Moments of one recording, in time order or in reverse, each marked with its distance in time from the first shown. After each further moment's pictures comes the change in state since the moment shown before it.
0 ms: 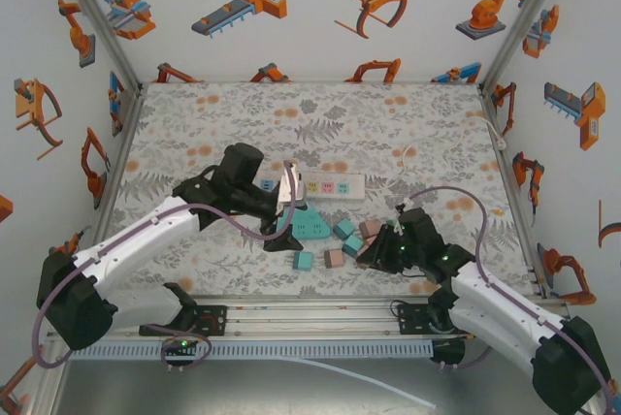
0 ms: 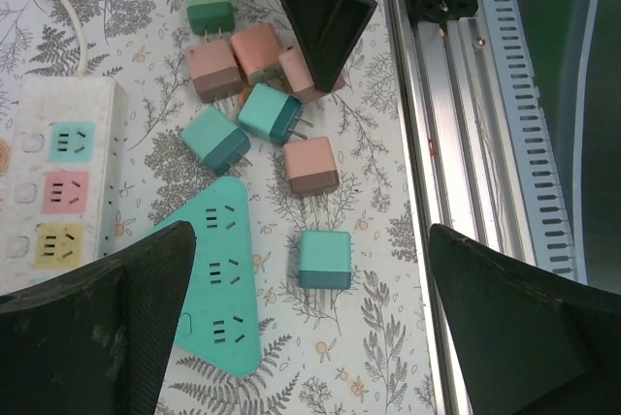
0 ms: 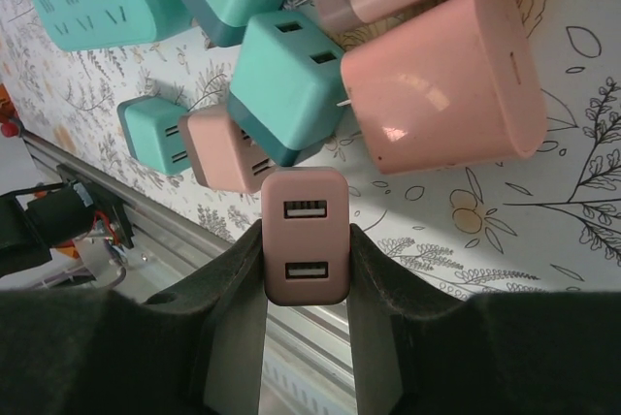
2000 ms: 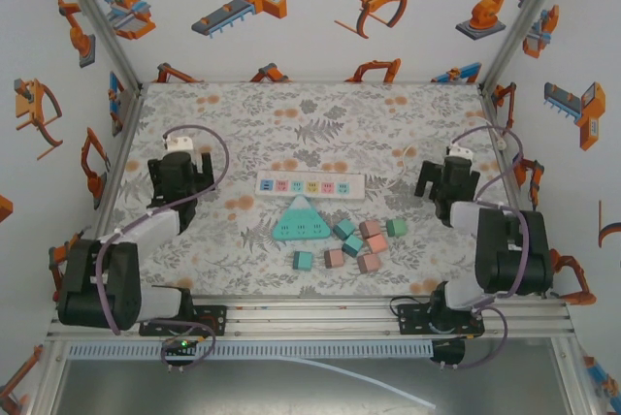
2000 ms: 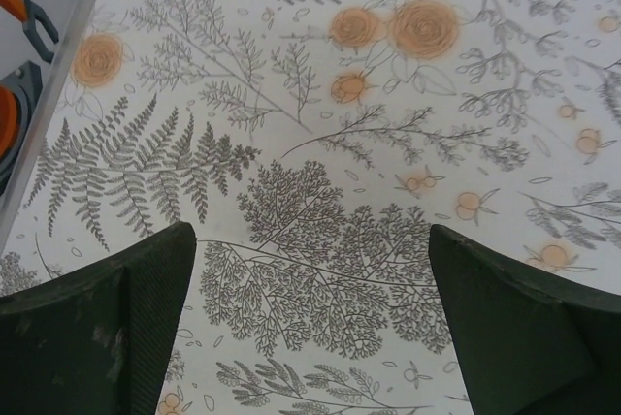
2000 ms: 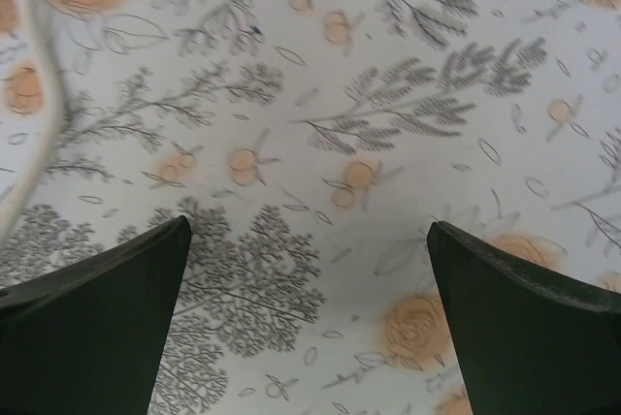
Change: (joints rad) left arm 0.645 0.147 -0.469 0.864 -1.172 -0.581; right arm -0.632 0.760 0.257 0.720 0.447 -0.845
